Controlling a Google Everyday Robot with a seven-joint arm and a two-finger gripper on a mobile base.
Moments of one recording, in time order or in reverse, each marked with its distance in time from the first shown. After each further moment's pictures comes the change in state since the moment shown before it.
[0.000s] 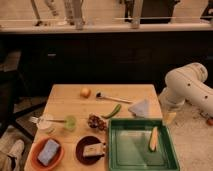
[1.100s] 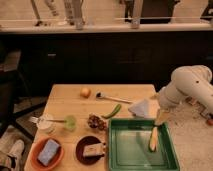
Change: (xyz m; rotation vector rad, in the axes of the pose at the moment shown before) arm -0.037 -0.001 -0.001 -0.015 -0.239 -0.035
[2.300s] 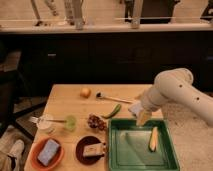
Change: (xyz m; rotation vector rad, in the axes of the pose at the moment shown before) arm -0.095 0.004 0.019 0.035 -0.093 0.042
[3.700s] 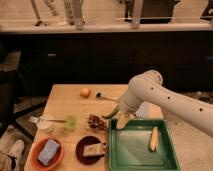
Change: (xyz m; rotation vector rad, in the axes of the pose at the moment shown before) arm -0.073 0.012 0.044 -0.052 -0.030 -0.065
